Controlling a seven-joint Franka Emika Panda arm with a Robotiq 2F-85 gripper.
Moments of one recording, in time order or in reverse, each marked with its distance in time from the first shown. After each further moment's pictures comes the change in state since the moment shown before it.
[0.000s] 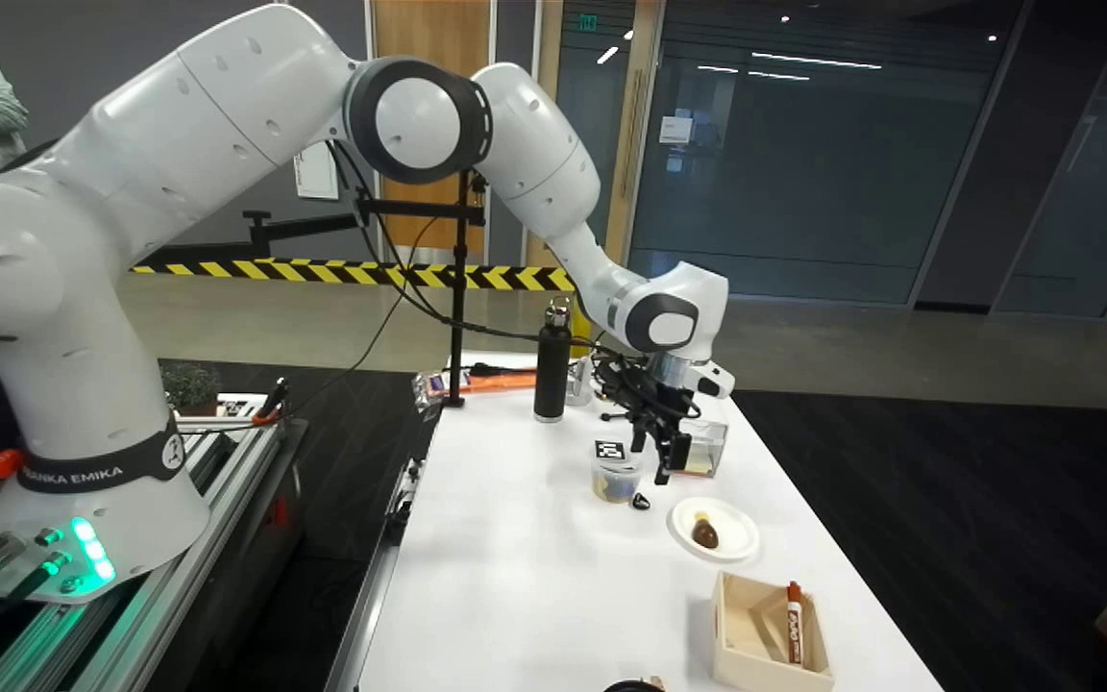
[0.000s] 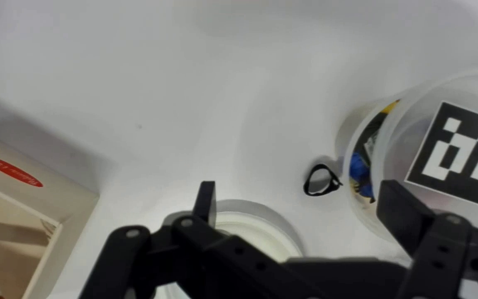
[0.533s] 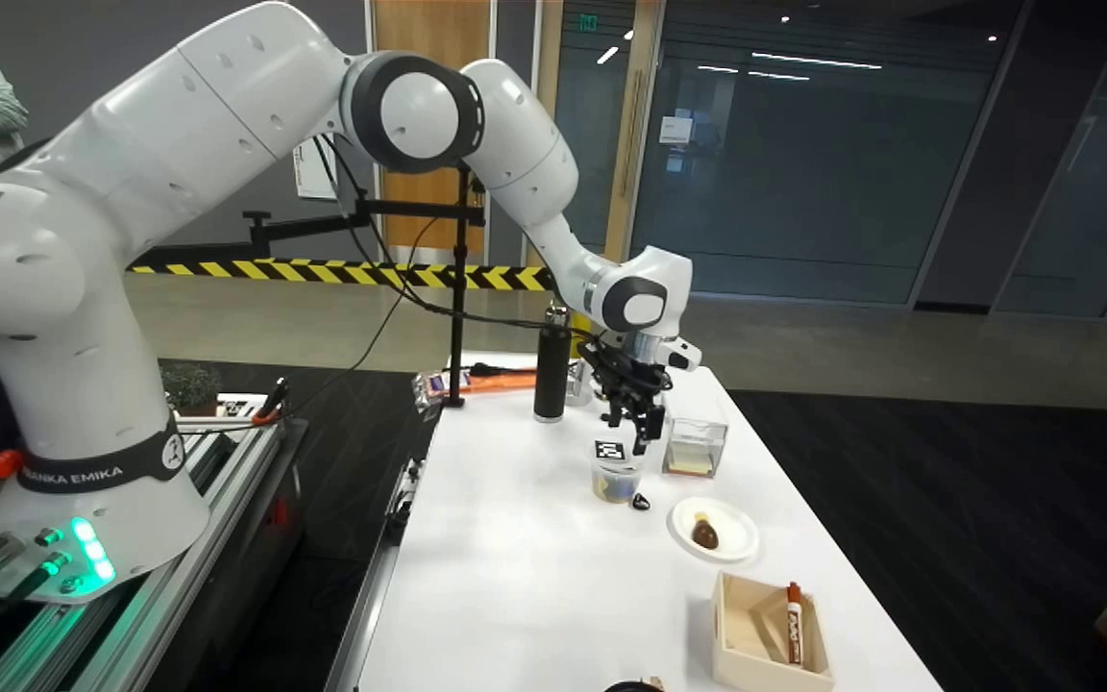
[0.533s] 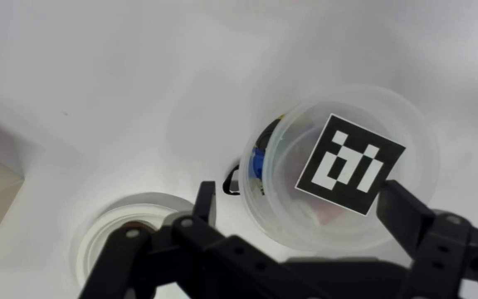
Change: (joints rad) arm 0.103 -0.023 0.004 -0.030 0.000 0.032 0.019
